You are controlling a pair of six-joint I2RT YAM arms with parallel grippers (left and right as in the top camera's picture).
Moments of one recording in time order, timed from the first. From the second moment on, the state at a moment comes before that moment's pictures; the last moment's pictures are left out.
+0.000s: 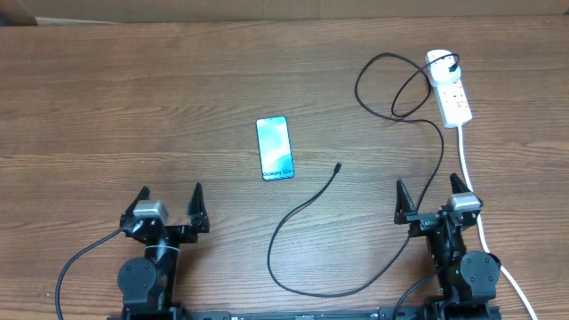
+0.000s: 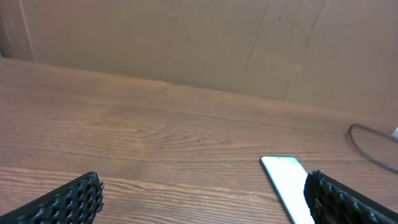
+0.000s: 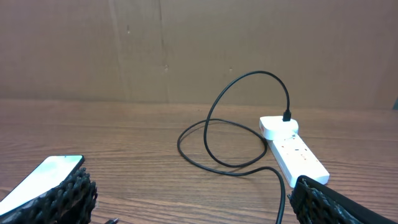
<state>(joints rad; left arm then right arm) 0.05 0.02 0.01 -0.07 0.07 -0.19 0.04 0.01 0.02 -0.03 -0.08 0.02</state>
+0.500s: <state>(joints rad) 0.05 0.02 0.01 0.03 0.09 -0.35 0.04 0.01 0.02 -0.03 -0.08 0.02</state>
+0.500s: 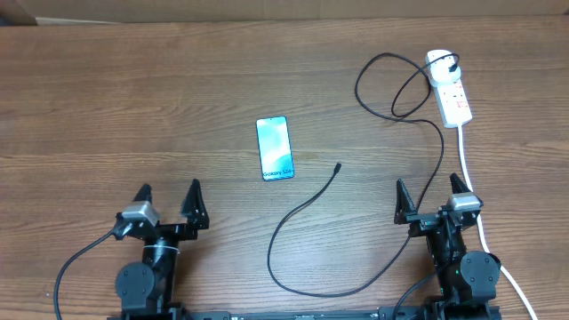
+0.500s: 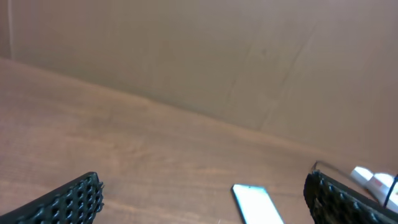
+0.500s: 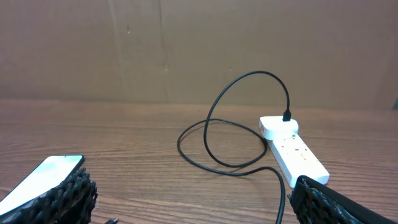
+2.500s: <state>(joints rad) 0.05 0.82 1.48 -1.27 0.27 -0.12 0.04 0.01 0.02 -0.03 -0.08 0.02</state>
